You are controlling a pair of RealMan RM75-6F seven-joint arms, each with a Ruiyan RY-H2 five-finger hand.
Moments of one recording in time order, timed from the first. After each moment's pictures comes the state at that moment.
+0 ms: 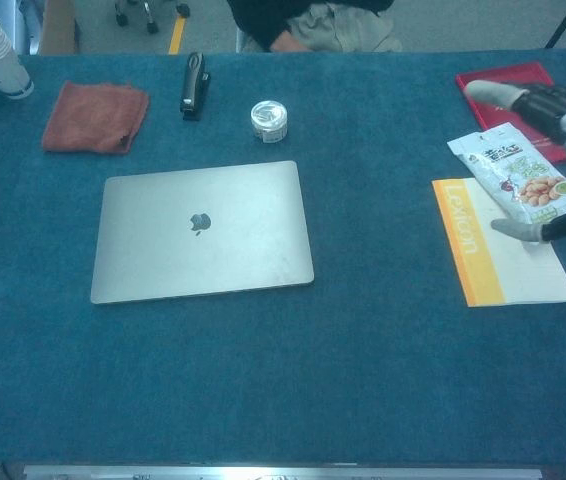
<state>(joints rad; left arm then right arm) -0.16 -1.04 0.10 -1.66 1.51 1.50 0.14 0.25 -1.17 0.04 -1.91 -1.67 1.22 -0.18</state>
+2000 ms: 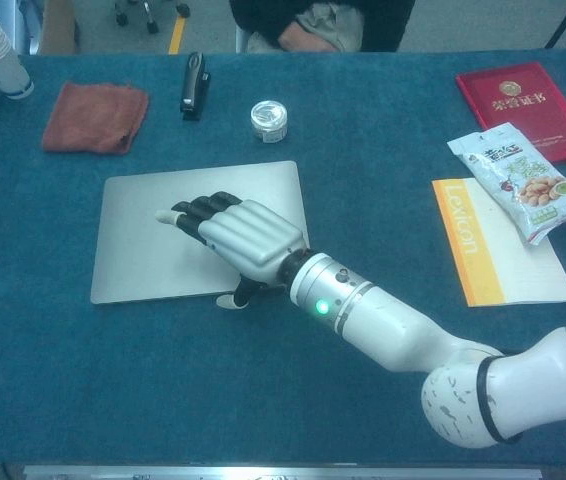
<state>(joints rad) -0.09 -0.97 0.07 -1.73 1.58 1.45 0.19 0.74 -2.02 0.17 -1.41 -1.29 0.86 -0.54</state>
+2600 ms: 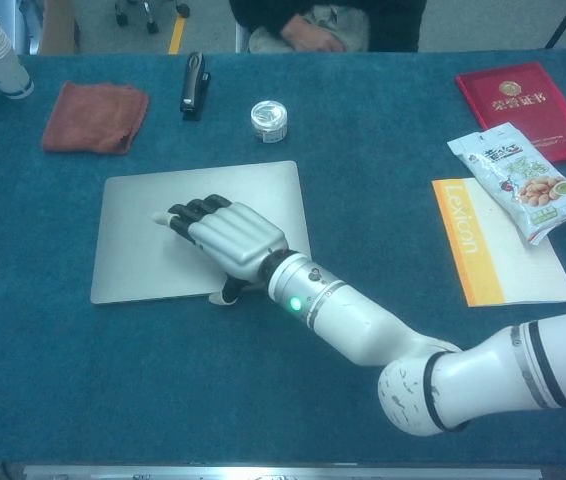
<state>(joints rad) -0.09 -0.98 0.06 -1.71 1.58 1.46 0.17 0.81 -2.13 0.20 -1.24 -1.24 0.85 -0.54</state>
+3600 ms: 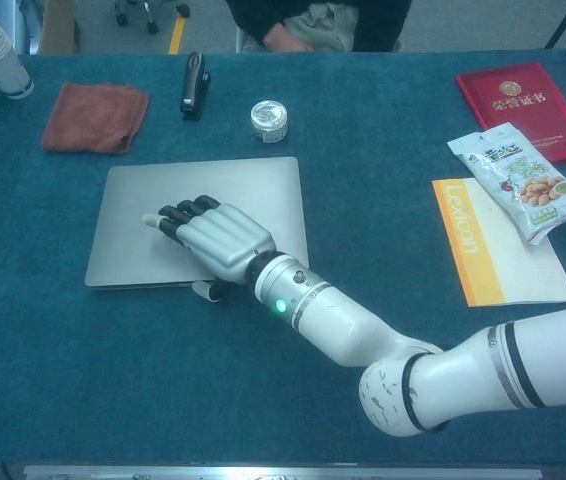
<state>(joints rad) -0.08 -0.98 0.05 -1.66 1.59 1.47 0.13 0.85 -2.17 0.20 -1.21 -1.21 0.86 -0.57</state>
